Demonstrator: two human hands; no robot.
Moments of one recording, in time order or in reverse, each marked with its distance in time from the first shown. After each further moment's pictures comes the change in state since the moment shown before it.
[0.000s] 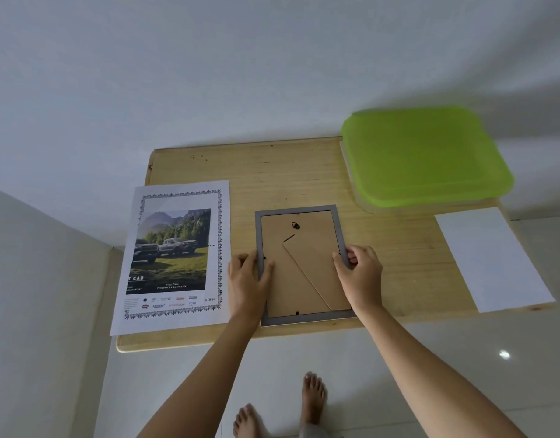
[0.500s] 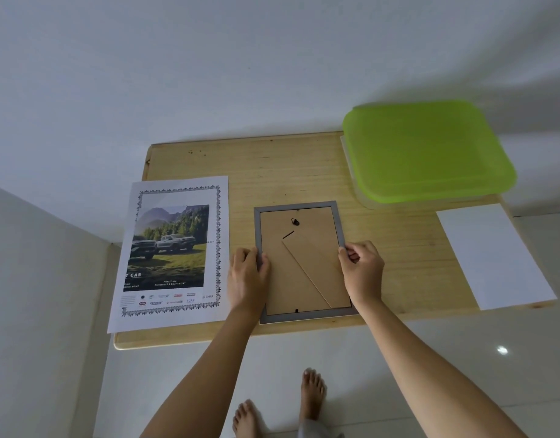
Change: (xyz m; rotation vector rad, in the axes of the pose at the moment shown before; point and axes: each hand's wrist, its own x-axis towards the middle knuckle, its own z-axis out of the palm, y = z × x) left_hand 0.008 -0.001 0.010 0.130 0.105 0.122; right_hand 0.005 0.003 0.003 0.113 0.048 0.012
